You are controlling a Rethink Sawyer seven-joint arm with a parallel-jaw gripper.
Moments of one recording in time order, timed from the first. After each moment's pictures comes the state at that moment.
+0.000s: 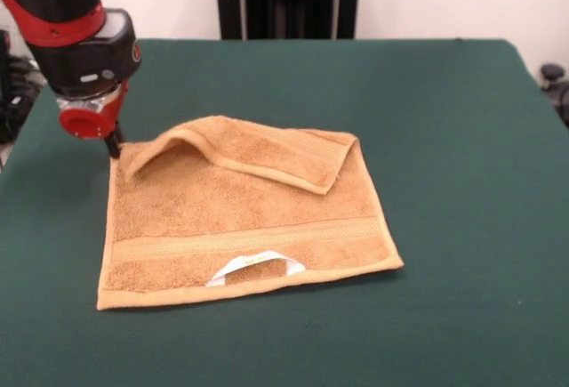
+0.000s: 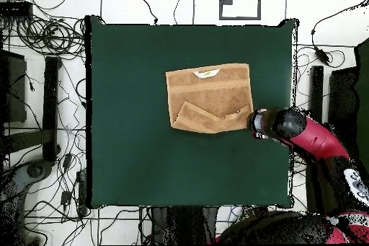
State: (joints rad) arm -0.61 -0.36 0.03 1.40 -0.14 0.67 2.86
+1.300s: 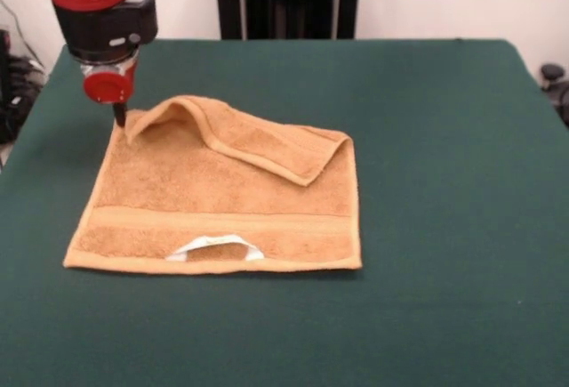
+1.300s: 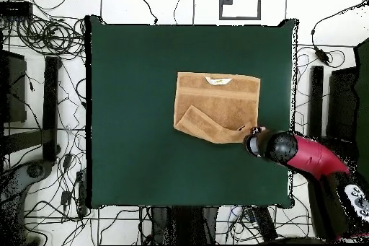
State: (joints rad) arm -0.68 -0.47 0.09 1.59 -0.40 0.54 2.86
